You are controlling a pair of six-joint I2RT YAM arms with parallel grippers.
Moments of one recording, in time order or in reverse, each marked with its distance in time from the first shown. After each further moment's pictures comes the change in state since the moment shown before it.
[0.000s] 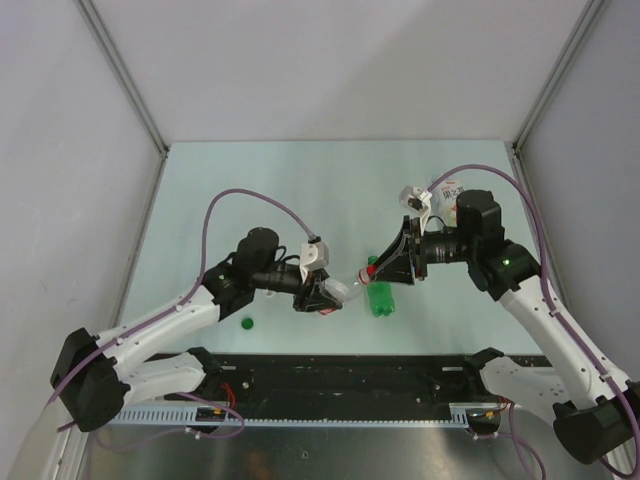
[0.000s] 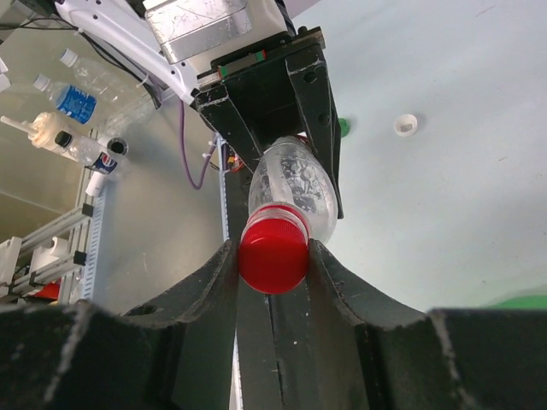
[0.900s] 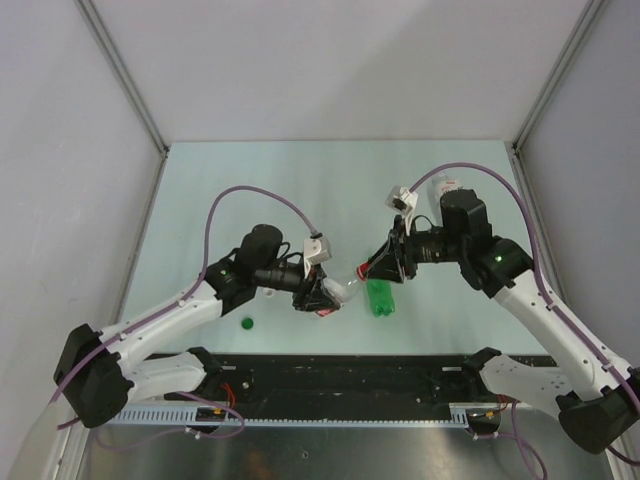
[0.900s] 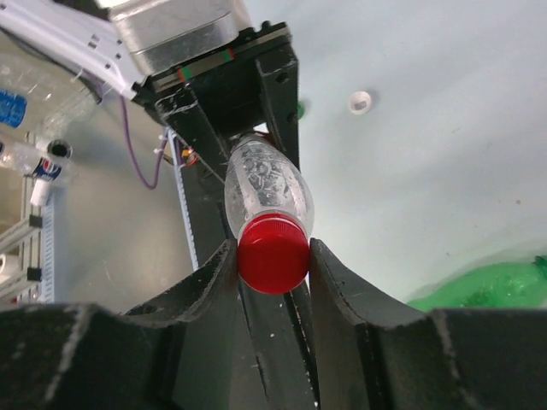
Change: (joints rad) left arm 0.007 0.031 0.025 -0.078 0.000 -0.085; right arm 0.109 0.040 0.053 -0.092 0.221 -0.054
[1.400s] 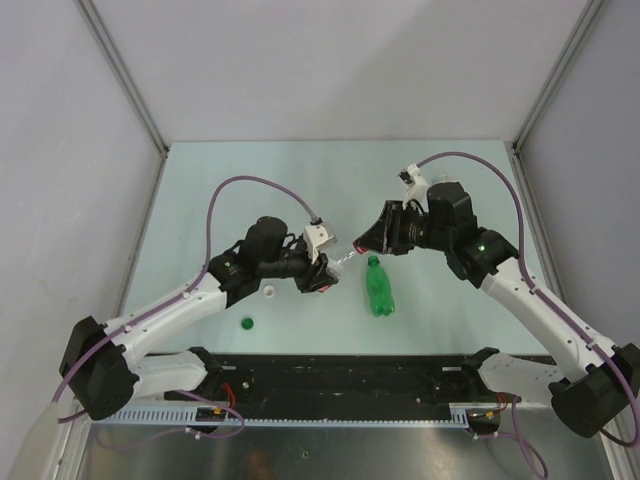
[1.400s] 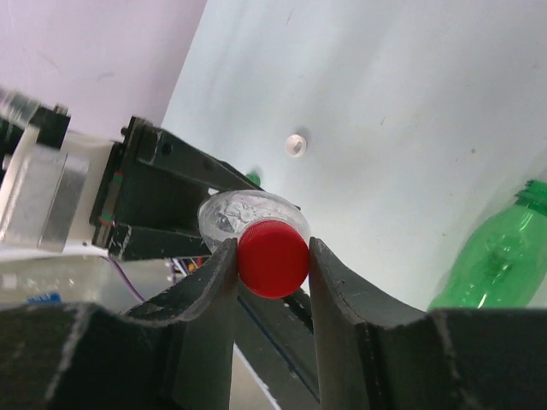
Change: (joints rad) left arm 0.007 0.055 0.083 -0.057 -0.319 0.084; right arm 0.010 0.098 0.011 0.118 0.377 0.467
